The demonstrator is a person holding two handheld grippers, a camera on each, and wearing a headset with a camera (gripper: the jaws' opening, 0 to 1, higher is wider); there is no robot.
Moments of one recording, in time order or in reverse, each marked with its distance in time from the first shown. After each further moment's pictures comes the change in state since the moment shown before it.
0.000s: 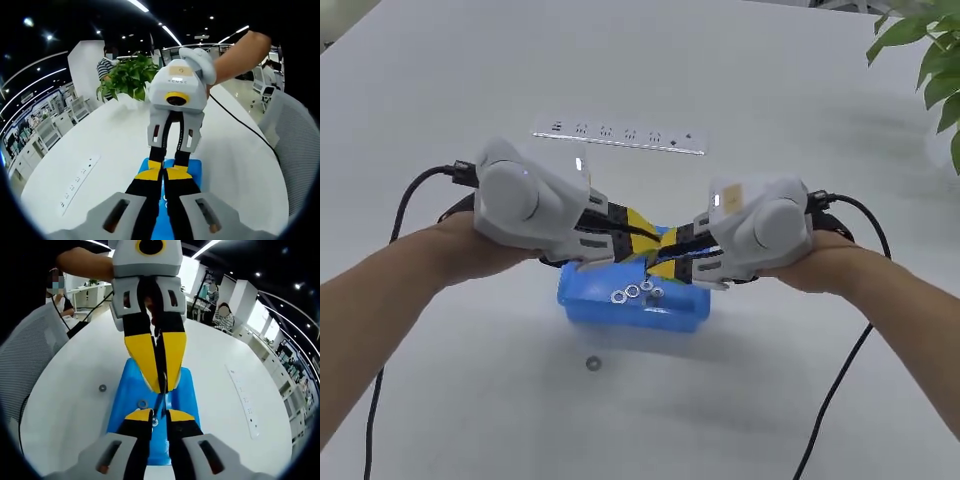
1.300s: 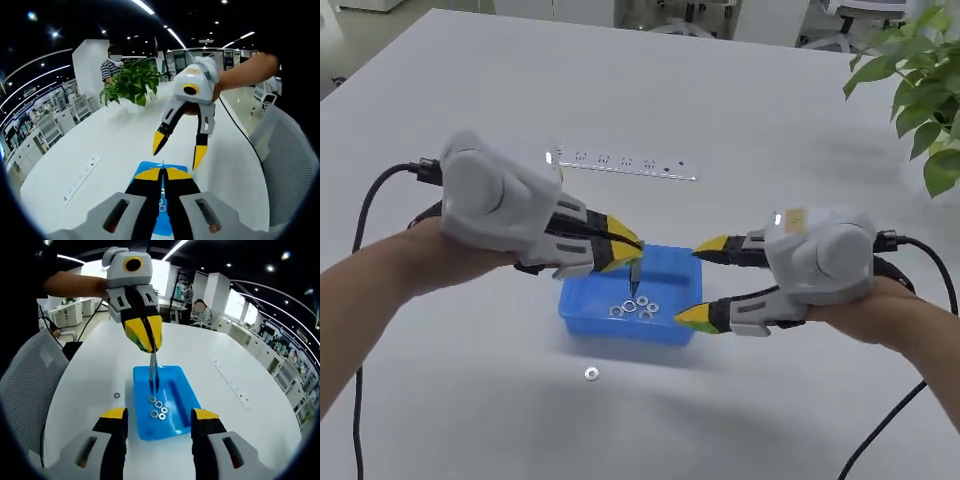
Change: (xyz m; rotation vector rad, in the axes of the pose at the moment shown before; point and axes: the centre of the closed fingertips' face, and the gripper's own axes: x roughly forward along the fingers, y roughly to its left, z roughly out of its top) left arm -0.039 -0.016 0.026 -0.057 -0.012 0.009; right arm -0.063 0.023 0.003 0.207 -0.040 -0.139
